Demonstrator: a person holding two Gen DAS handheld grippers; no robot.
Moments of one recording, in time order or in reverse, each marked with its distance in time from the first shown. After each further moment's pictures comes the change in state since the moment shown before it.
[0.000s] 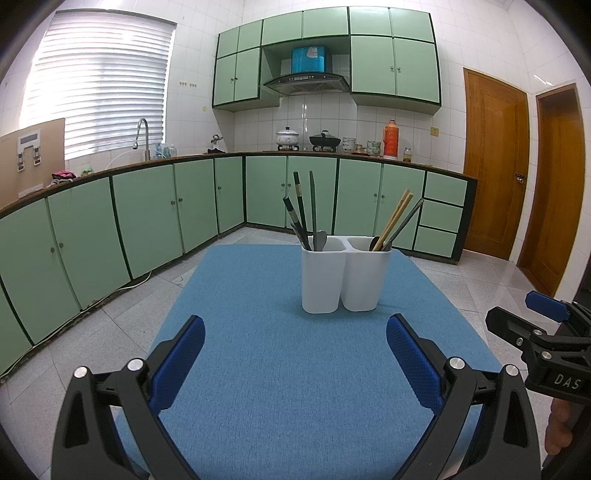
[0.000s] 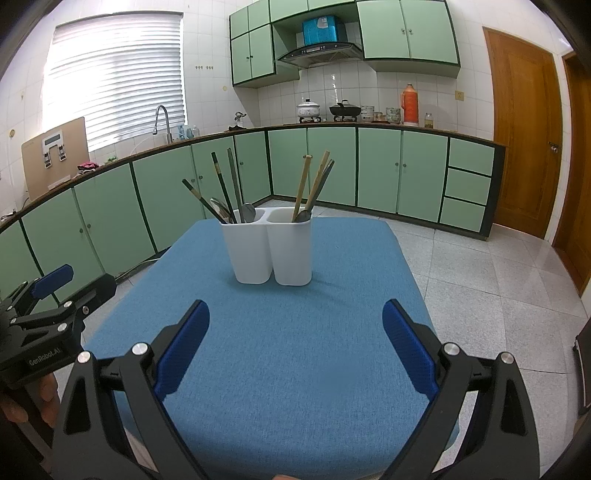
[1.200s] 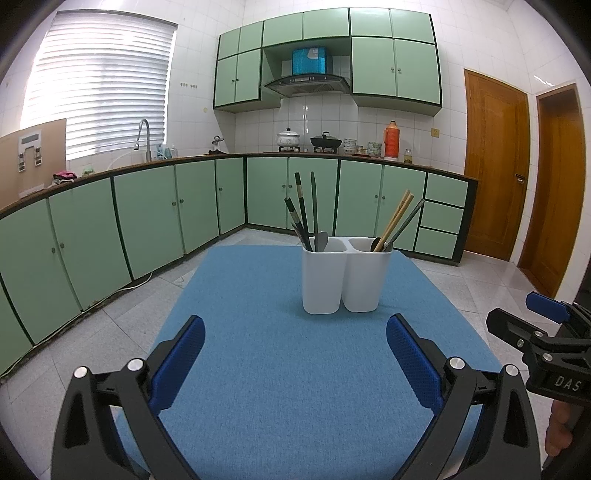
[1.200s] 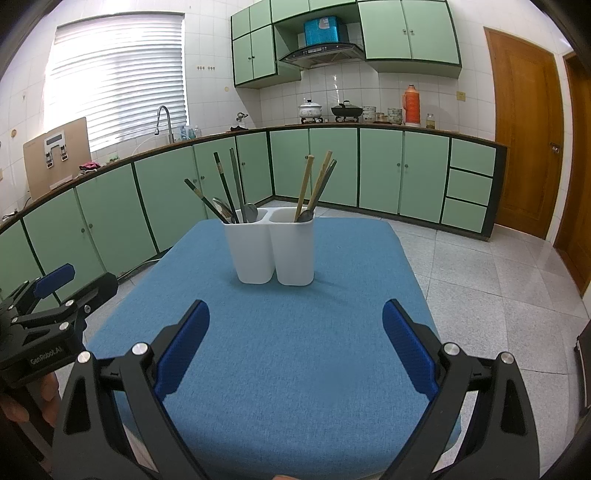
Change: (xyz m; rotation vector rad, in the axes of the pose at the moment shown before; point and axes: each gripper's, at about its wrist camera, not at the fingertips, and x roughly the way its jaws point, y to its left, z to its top) left arm -0.002 -0.002 -0.001 0.001 -0.006 0.004; right arm 0.002 0.003 0.000 -0.001 -0.003 0.005
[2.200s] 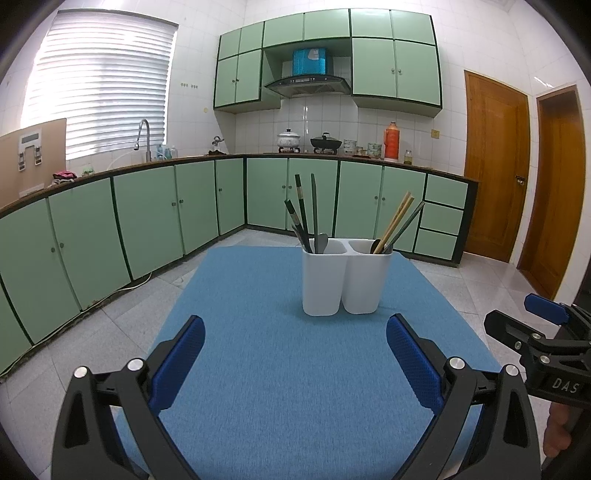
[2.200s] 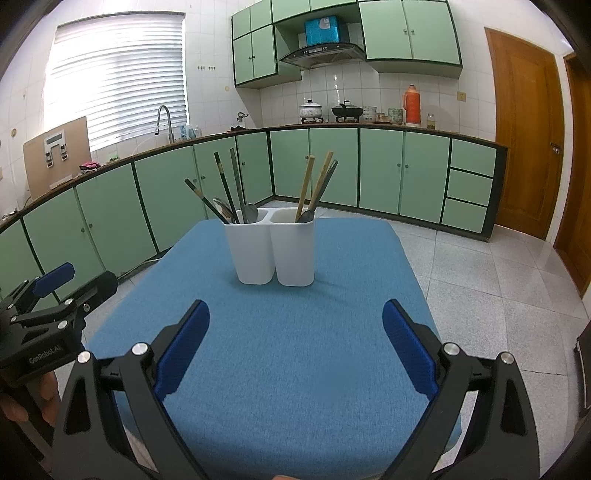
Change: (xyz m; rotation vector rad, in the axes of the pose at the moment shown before) left arm 0.000 -0.001 0.001 -0.004 -0.006 -0.001; right arm 0.003 -0.002 0.002 -0.001 -0.004 0.003
